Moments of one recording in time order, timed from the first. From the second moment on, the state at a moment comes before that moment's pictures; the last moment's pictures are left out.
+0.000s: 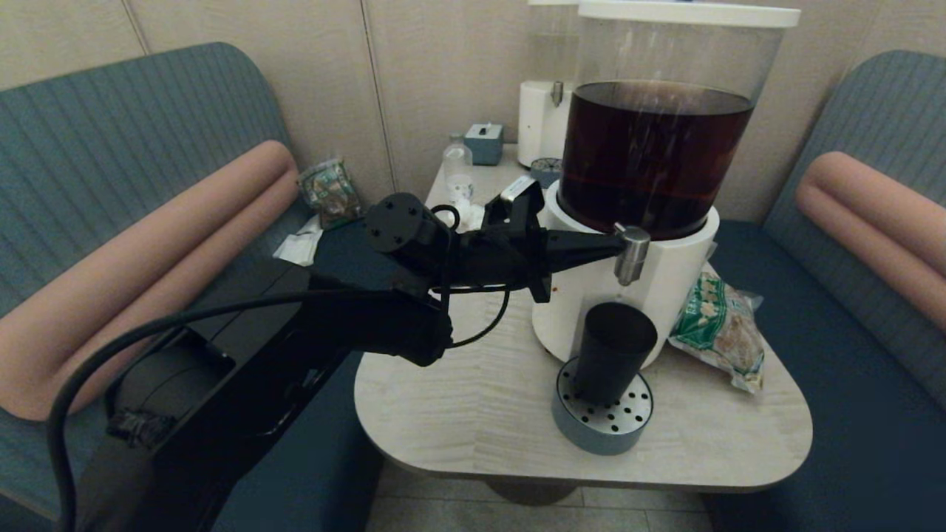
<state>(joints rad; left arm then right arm) -0.56 2.43 -1.72 -1.52 -1.18 -1.87 0.00 0.00 -0.02 0.06 0.03 -0.06</state>
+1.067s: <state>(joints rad) -0.55 2.53 -1.91 -1.52 -1.17 -1.89 0.00 0.00 -0.02 0.06 0.03 -0.07</state>
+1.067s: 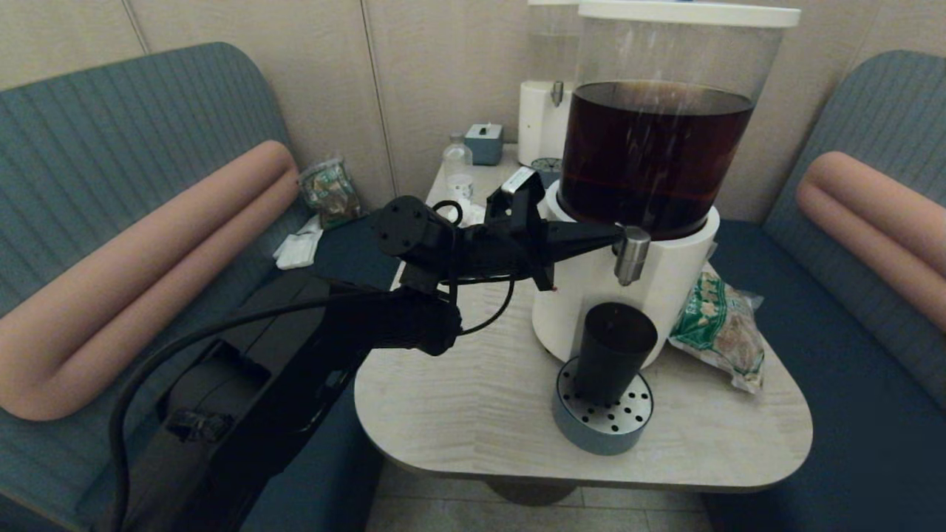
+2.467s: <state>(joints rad) -0.55 2.55 -1.93 -1.50 -1.05 -1.86 0.00 0.00 -0.02 0.06 0.03 -0.06</state>
